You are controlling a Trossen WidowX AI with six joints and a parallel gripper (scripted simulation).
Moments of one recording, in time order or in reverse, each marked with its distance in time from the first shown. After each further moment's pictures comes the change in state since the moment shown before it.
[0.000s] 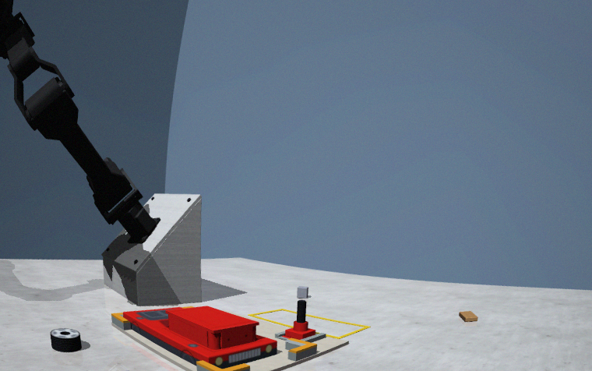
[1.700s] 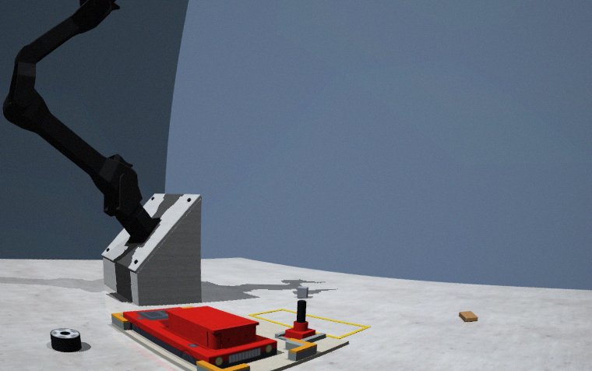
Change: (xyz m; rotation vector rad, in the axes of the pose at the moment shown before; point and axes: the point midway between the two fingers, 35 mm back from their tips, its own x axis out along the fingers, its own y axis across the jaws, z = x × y) arm 0.041 -0.298 -0.097 -1.482 0.390 -0.454
